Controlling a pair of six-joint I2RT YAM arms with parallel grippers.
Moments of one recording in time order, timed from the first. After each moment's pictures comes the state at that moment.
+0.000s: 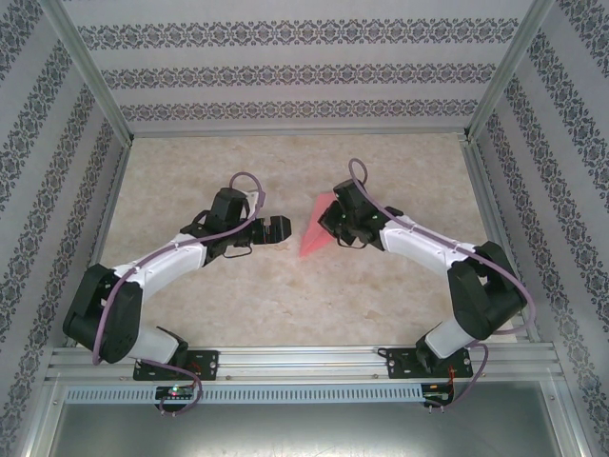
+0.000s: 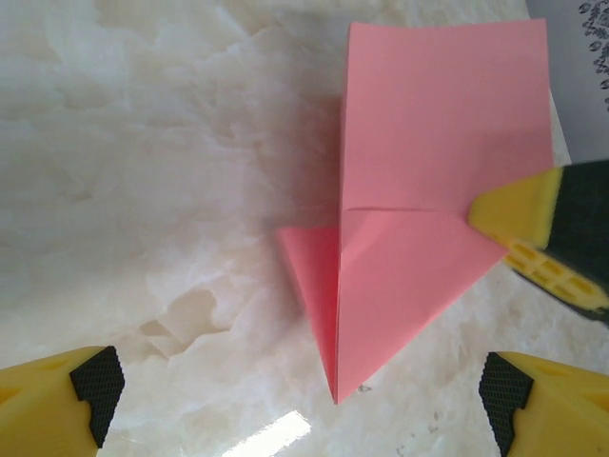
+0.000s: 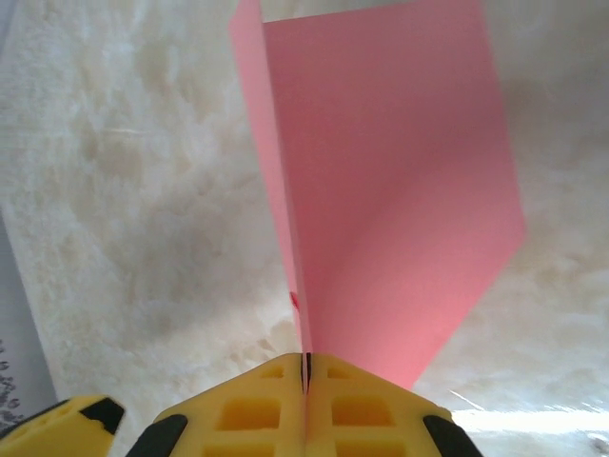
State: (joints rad) left arm -0.43 1.42 0.81 -0.11 0.34 -0.53; right arm 0.57 1.57 1.02 -0.30 -0.11 1.16
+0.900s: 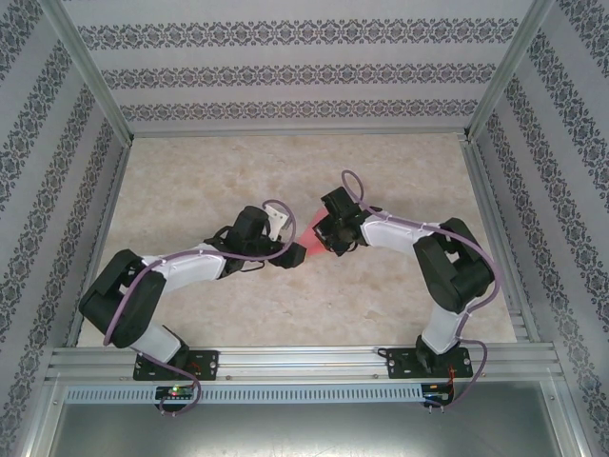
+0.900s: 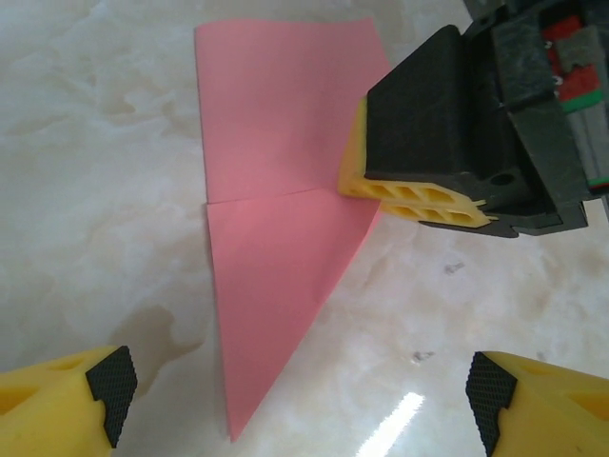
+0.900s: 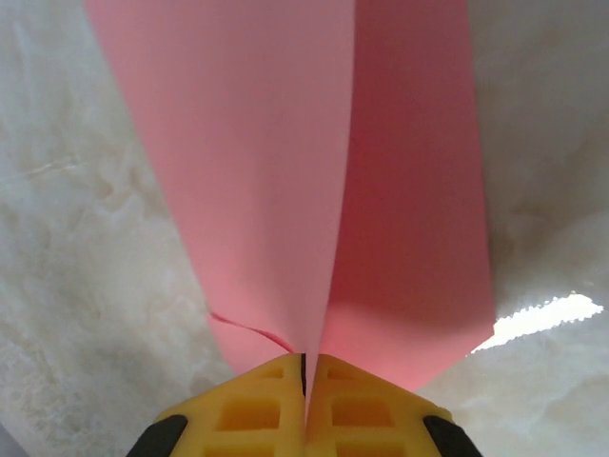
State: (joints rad) left arm -0.59 1.54 0.72 0.10 0.26 -0.20; right arm 0.57 1.79 1.04 -0.32 -0.17 1.45
